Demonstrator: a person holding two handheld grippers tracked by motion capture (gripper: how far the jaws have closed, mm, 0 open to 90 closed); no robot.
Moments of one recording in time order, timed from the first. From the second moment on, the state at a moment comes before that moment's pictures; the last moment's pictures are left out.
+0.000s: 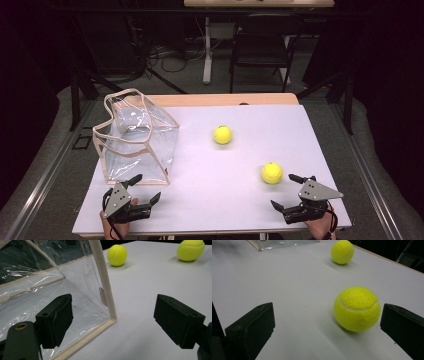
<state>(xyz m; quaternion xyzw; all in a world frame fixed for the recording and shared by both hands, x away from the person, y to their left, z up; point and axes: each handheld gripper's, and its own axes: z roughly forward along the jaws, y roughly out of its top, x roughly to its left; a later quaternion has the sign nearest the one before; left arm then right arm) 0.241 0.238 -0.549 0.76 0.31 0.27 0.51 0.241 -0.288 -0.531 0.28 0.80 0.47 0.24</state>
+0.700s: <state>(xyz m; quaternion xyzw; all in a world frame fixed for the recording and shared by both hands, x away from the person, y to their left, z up) 0.240 0.238 -0.548 0.75 0.31 0.28 0.51 0.247 -0.284 -0.524 0.30 0.81 0.45 0.23</state>
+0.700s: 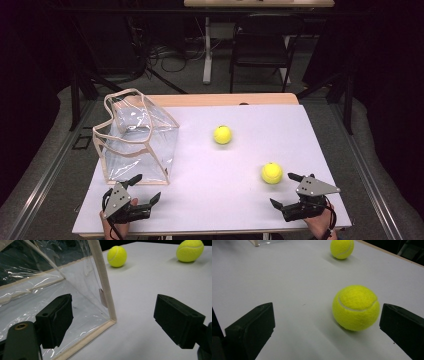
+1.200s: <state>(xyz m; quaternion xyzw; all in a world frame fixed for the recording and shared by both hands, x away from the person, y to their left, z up) 0.241 0.236 -0.549 0.76 0.31 0.27 0.51 0.261 -0.283 -0.510 0.30 0.82 0.44 0.22</state>
